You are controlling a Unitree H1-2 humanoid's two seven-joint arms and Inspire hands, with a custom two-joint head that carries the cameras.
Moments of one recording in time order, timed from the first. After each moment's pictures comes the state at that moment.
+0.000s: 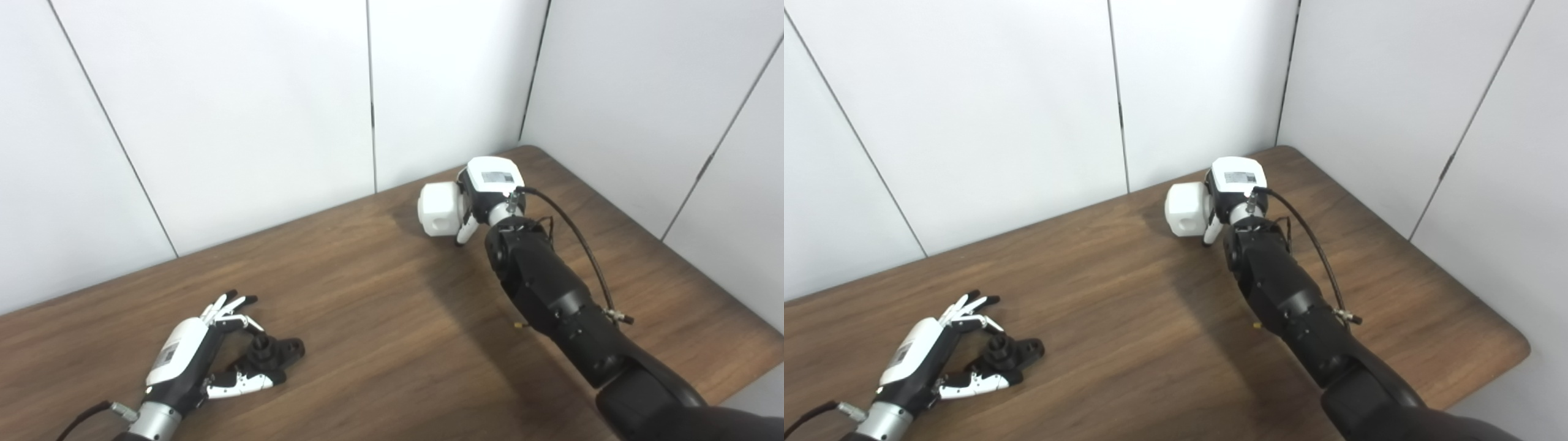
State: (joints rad) left arm -0.47 0.26 -0.47 0.52 0.53 -0.36 0.03; right arm -0.51 -0.46 0.10 0.26 -1.05 0.46 0.13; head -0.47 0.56
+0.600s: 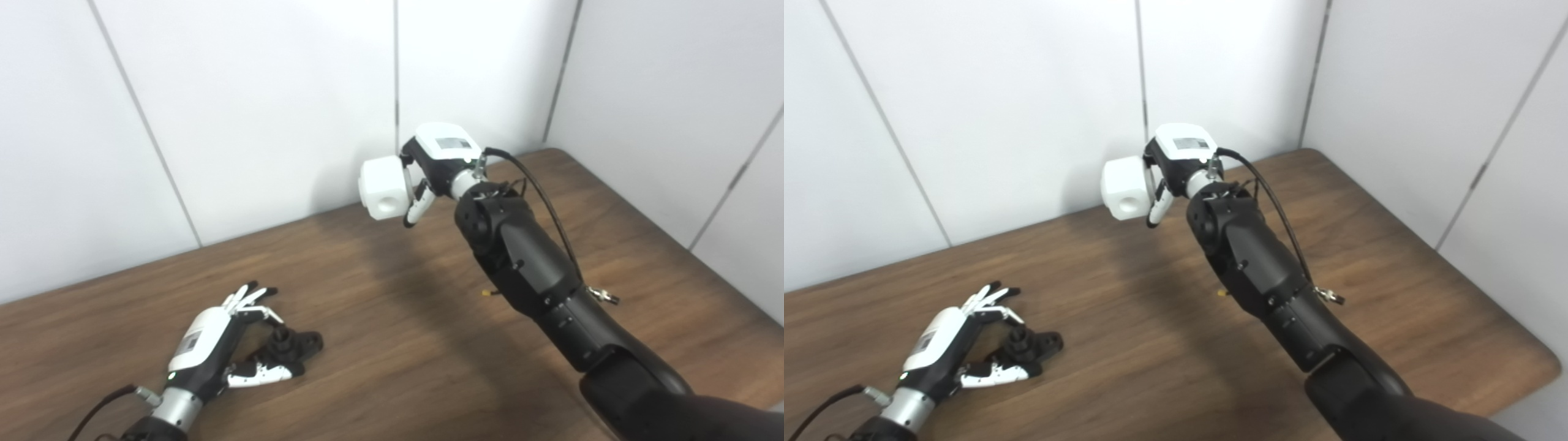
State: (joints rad) left arm -0.47 0.24 -0.47 0.53 0.57 -0.35 0.03; right arm -0.62 -0.42 0.17 0.04 -1.06 0.46 0.39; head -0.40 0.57
